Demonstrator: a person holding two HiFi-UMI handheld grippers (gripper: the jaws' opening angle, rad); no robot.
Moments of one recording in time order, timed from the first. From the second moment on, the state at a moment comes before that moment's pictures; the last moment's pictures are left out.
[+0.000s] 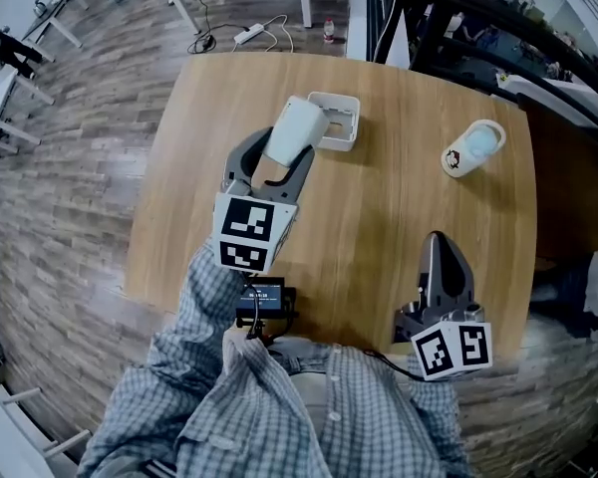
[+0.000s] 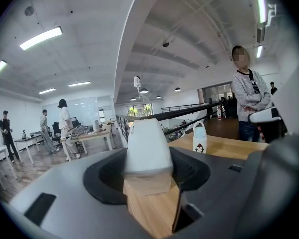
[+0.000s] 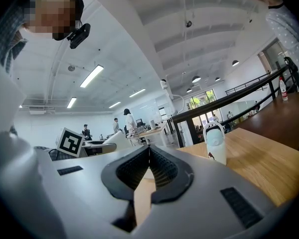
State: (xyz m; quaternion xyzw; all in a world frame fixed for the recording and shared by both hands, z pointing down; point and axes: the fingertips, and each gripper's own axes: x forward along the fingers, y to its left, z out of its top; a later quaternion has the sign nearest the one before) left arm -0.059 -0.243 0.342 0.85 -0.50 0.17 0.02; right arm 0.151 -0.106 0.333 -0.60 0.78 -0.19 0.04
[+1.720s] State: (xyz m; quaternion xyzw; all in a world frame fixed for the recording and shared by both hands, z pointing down) left arm -0.069 -0.148 0.328 0.86 -0.49 0.15 0.00; right arm 0.128 -0.111 0.333 -0.57 0.81 -0.16 0.01
